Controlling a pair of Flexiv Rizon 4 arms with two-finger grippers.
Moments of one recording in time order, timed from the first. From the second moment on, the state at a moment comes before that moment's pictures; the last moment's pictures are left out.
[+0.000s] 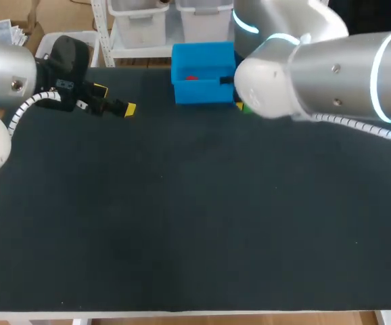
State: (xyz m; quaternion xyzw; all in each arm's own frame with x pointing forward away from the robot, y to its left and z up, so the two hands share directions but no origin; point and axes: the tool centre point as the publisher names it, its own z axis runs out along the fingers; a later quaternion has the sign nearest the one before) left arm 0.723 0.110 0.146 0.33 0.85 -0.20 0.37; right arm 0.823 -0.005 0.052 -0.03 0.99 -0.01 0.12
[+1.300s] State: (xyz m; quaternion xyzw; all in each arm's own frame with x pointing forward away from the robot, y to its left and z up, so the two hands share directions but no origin) left arm 0.723 0.110 0.146 0.33 0.85 -0.20 0.37; right arm 0.848 0.010 0.145 -0.03 0.95 0.09 0.29
